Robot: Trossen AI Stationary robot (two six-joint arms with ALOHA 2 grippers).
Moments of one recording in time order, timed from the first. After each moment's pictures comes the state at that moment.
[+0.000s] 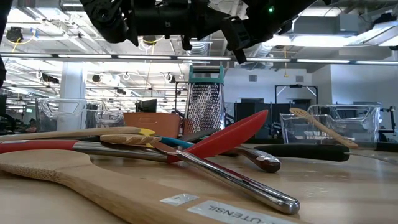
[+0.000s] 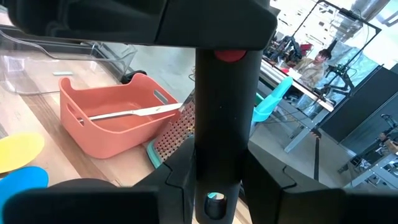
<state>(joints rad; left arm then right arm) 0.08 1.69 0.86 1.03 -0.16 -0.03 0.27 1.59 0.97 0.13 1.26 -0.01</state>
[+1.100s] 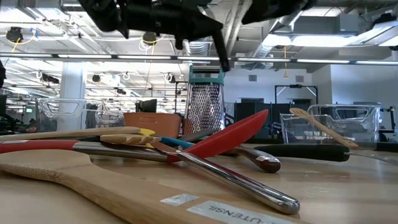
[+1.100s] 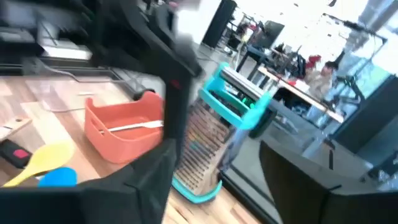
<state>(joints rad) 0.14 1.53 0.86 0.71 -0.10 0.03 0.41 1.45 0.98 -0.10 1.36 0.13</state>
